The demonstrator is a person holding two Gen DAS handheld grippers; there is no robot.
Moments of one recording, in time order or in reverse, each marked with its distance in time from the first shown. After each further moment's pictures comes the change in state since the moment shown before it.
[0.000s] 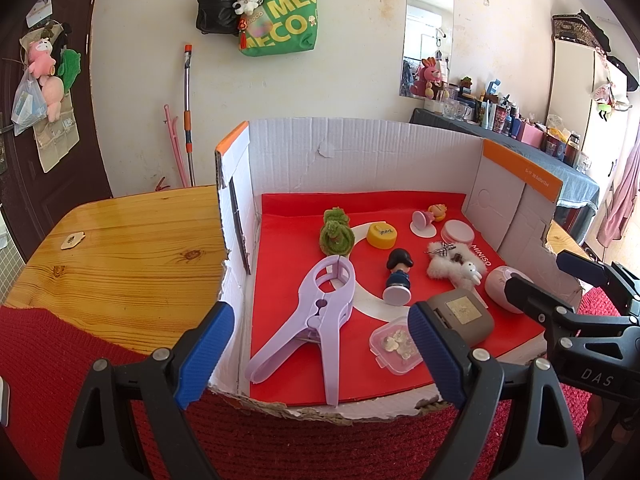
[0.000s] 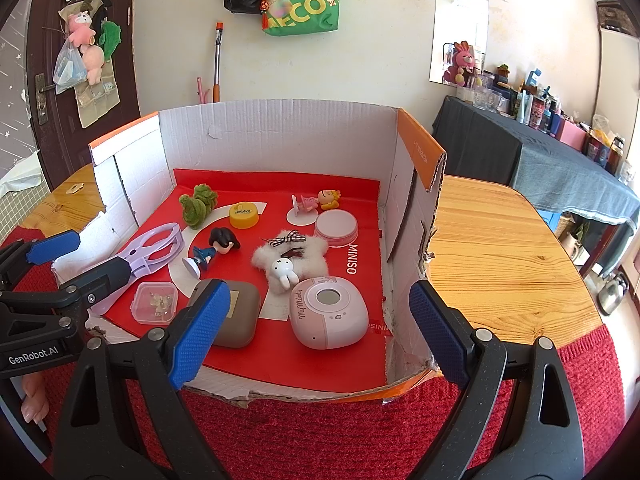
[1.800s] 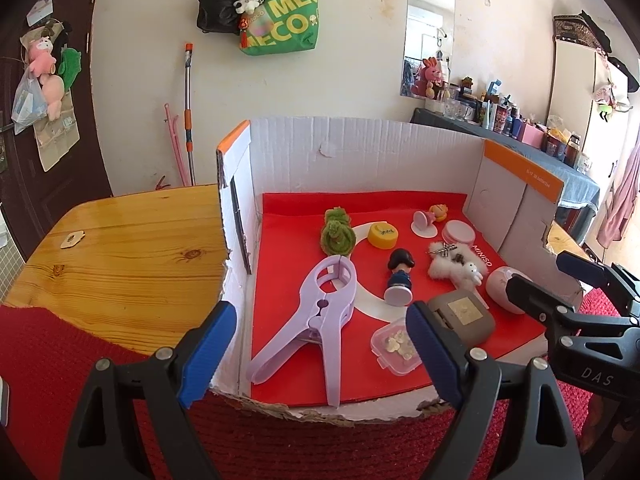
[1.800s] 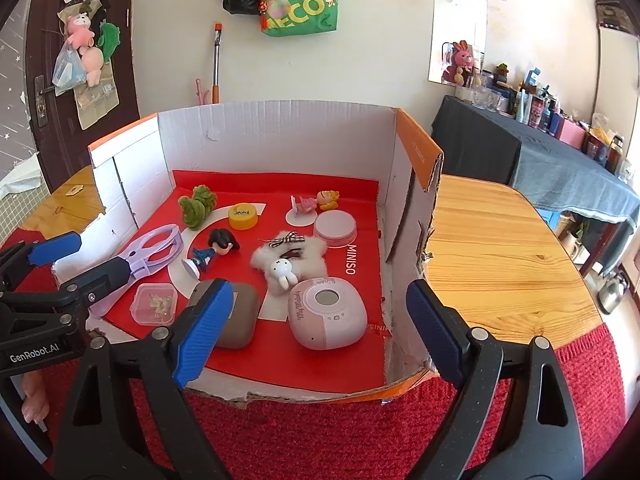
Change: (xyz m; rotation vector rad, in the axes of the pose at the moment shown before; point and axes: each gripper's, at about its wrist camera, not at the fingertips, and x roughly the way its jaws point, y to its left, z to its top) left arm 0.001 0.000 0.000 -0.001 -0.001 0.002; right arm 0.001 -0.001 0.001 -0.001 0.002 -0.001
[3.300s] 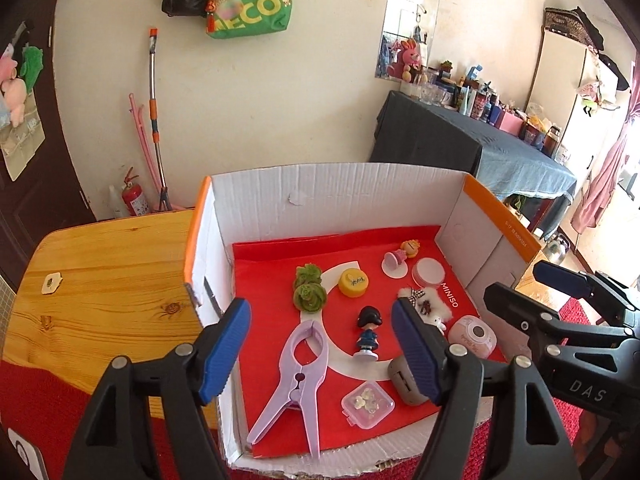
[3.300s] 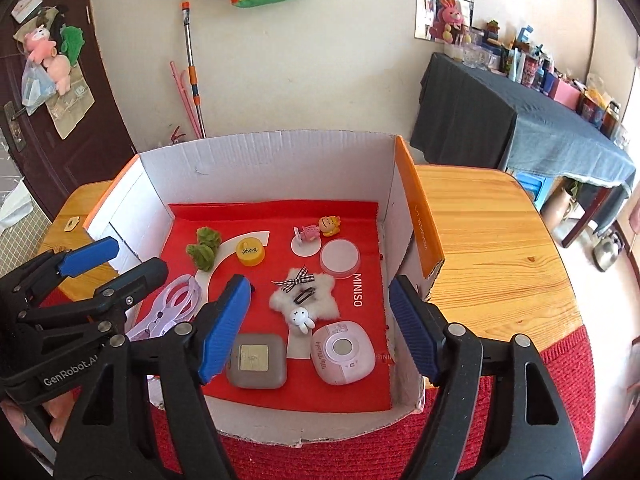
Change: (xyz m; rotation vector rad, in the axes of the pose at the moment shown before) left arm -0.002 0.000 0.082 0.019 0.118 -0.114; right arm -0.006 0.006 0.074 0.089 0.171 -0.011
